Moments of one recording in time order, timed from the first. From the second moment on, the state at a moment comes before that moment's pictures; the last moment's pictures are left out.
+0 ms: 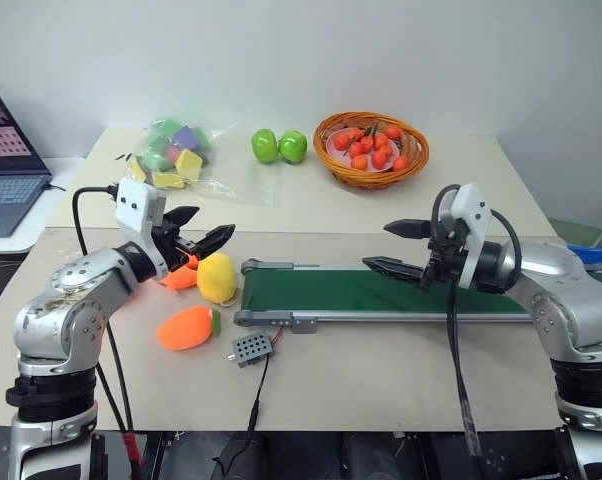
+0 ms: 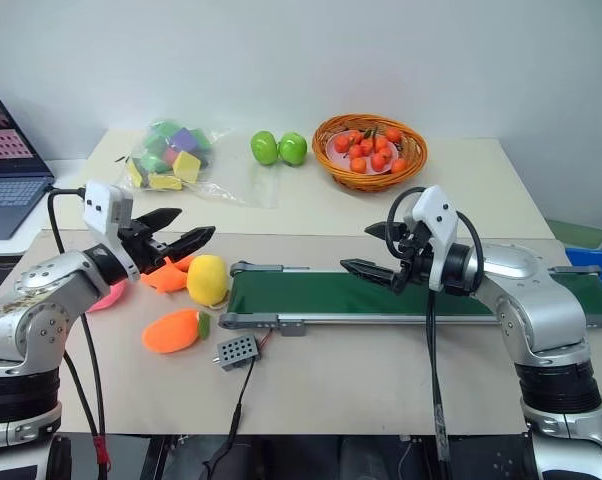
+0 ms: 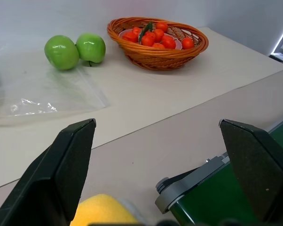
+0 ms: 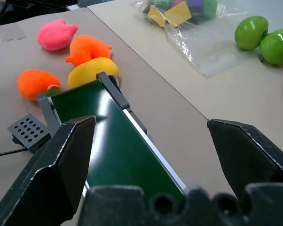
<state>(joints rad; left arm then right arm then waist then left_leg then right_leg) -0.39 0.62 0.25 -0.27 -0.59 0.77 -0.56 -0.46 -0.73 -0.06 -0.27 0.53 0.66 0.88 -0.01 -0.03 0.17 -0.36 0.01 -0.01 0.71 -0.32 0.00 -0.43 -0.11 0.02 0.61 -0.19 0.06</state>
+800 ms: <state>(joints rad) -0.35 0.74 0.51 -0.14 -0.63 0.79 -0.59 -0.61 -0.71 0.03 -0.11 0.47 0.57 1.00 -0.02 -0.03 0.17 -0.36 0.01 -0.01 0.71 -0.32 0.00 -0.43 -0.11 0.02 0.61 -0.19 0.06</state>
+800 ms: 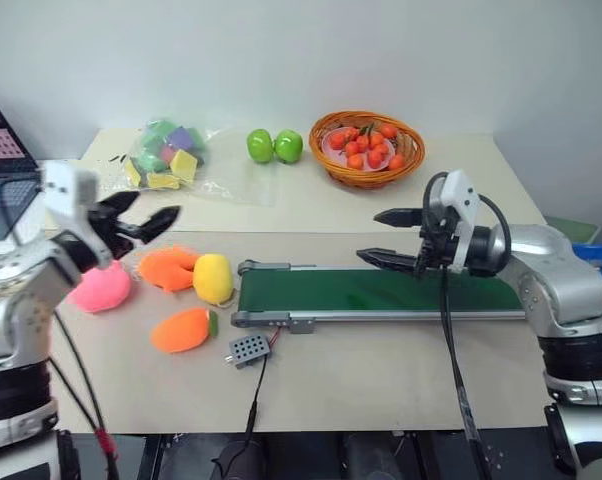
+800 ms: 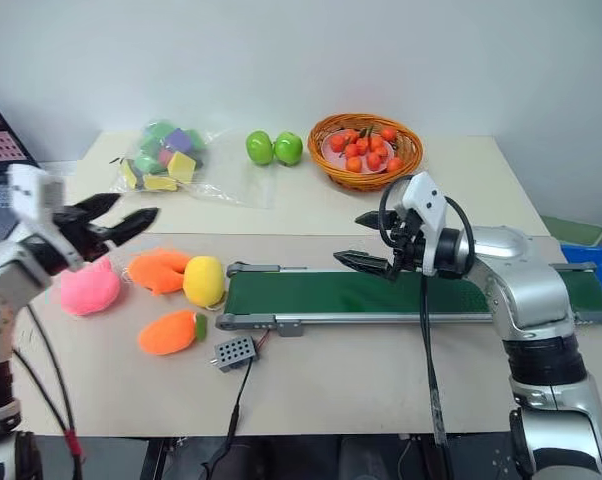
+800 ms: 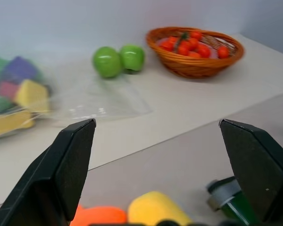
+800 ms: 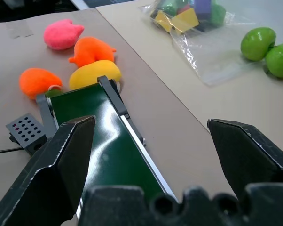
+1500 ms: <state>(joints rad) -0.03 0.52 1.18 0.30 -1.17 1.11 -0.29 -0.77 -0.68 0.10 -0.07 0.52 0.60 1.24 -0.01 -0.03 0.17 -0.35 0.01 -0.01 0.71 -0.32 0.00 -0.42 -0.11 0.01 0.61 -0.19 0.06</state>
